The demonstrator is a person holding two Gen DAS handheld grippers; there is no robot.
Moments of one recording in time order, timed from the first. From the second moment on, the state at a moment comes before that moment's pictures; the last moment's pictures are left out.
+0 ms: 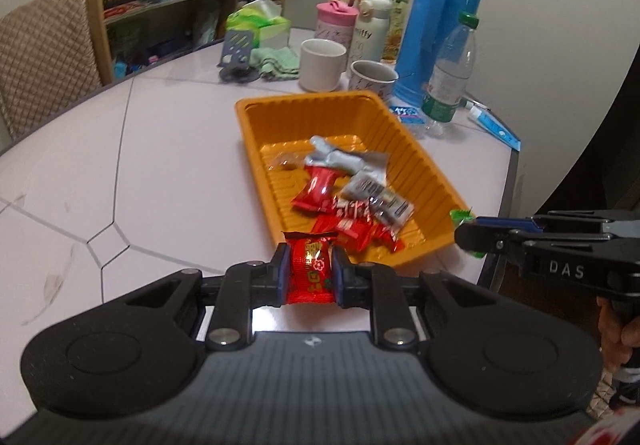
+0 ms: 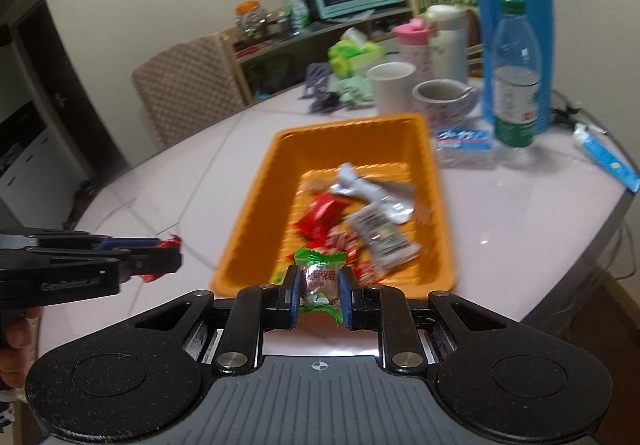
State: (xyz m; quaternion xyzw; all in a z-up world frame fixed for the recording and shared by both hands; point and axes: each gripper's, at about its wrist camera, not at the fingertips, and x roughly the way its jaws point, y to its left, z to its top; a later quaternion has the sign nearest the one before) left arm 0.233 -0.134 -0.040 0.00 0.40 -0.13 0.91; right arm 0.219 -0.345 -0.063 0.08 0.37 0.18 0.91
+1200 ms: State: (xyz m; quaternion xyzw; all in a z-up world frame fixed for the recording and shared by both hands) left arm 0.302 -0.160 -0.064 0.02 0.42 -0.14 0.89; right arm 0.294 -0.356 -0.100 0.04 0.40 0.13 0.90
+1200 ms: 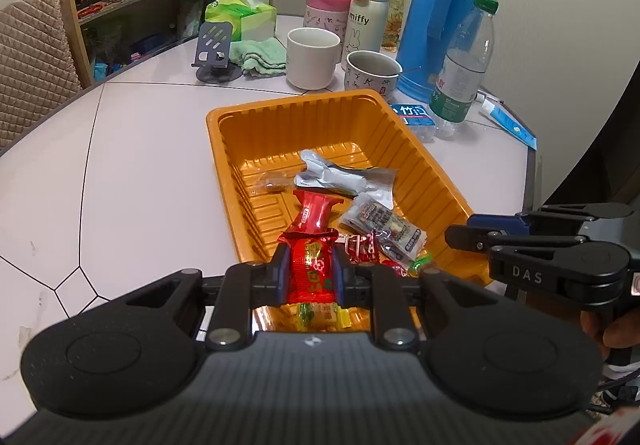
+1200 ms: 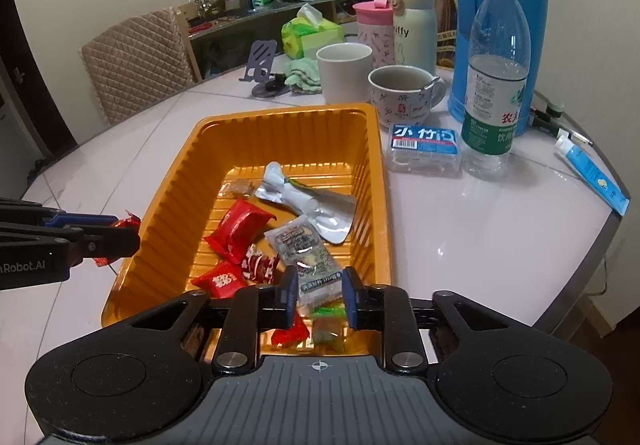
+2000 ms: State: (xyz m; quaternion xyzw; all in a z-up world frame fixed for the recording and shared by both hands) left arm 0.330 -0.167 -0.070 0.03 0.42 -0.14 0.89; right arm 0.304 -0.363 -0.097 0.07 0.40 0.13 0.90
